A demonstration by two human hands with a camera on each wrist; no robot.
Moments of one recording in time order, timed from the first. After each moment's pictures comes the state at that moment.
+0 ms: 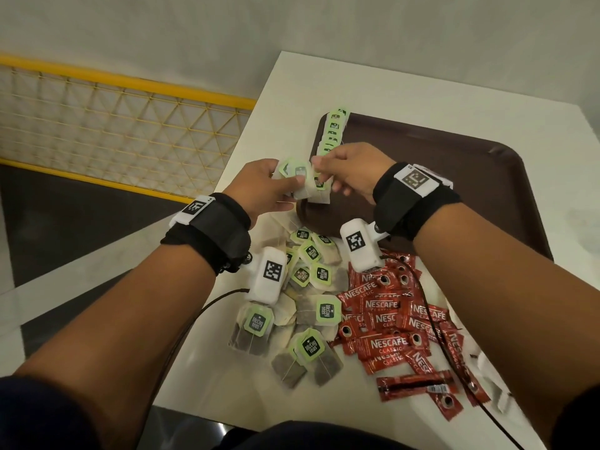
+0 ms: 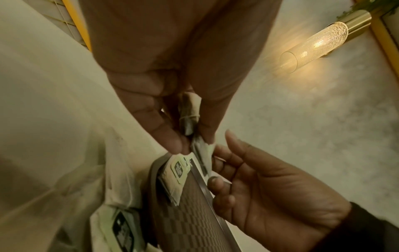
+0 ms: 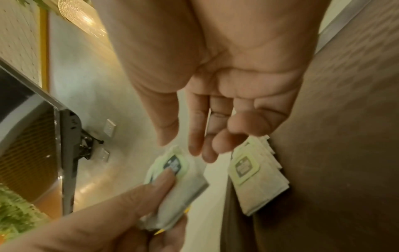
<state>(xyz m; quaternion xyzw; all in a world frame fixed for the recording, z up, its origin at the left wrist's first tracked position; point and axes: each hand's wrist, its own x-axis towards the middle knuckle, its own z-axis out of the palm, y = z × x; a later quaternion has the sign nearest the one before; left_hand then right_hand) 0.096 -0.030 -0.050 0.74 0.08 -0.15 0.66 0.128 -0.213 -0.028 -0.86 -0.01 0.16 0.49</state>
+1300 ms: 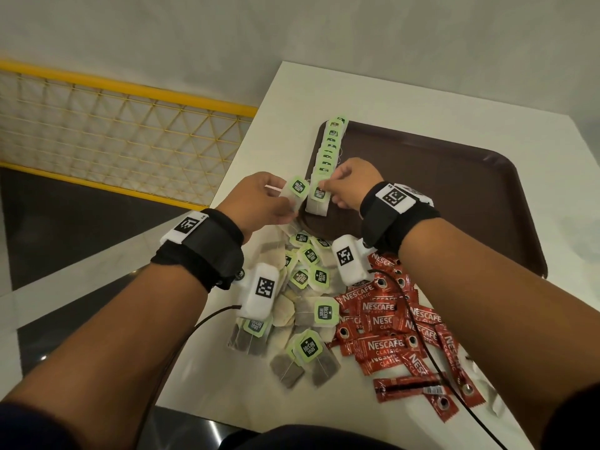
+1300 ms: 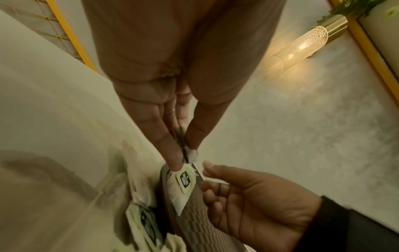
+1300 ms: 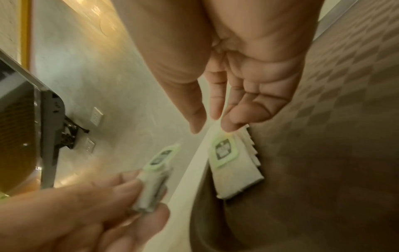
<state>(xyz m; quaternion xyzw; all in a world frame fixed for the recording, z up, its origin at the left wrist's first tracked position) 0.073 -0.024 -0.043 0.73 0.09 -0.16 0.66 0.119 -0.207 -0.040 -0.89 0.07 0.11 0.44</state>
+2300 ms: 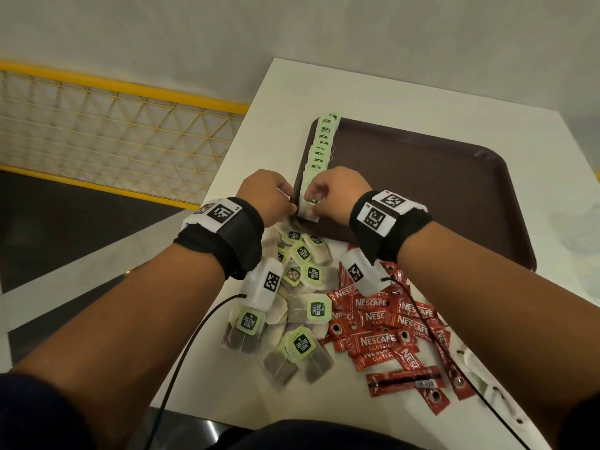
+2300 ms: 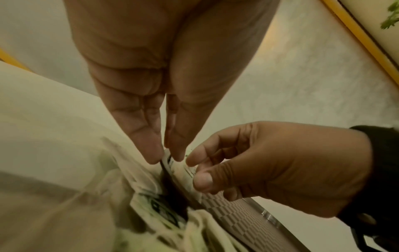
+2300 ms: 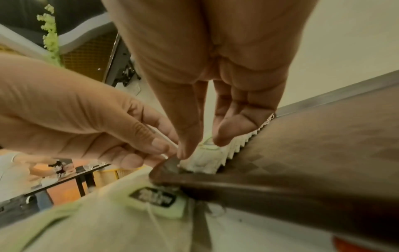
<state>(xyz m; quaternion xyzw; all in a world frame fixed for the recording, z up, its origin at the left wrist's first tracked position) 0.089 -0.047 -0.046 0.90 0.04 -0.12 0.41 0.101 -0.204 -0.031 -0.96 -0.09 0.14 0.21</state>
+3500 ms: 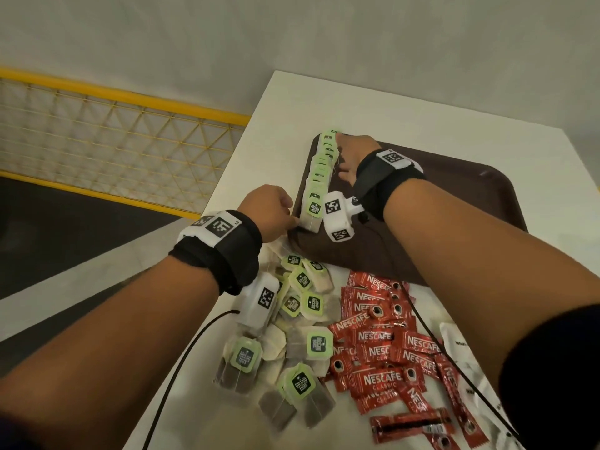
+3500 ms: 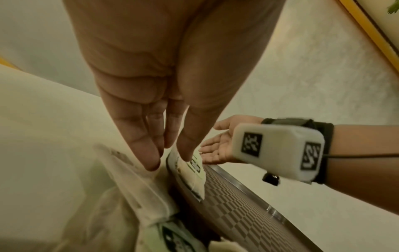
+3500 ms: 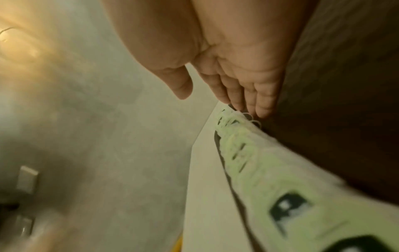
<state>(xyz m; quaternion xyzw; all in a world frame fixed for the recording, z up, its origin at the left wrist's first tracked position) 0.111 -0.047 -0.046 0.93 0.00 -0.14 0.34 0.204 -0.218 -0.022 -0.80 0.17 0.14 0.55</state>
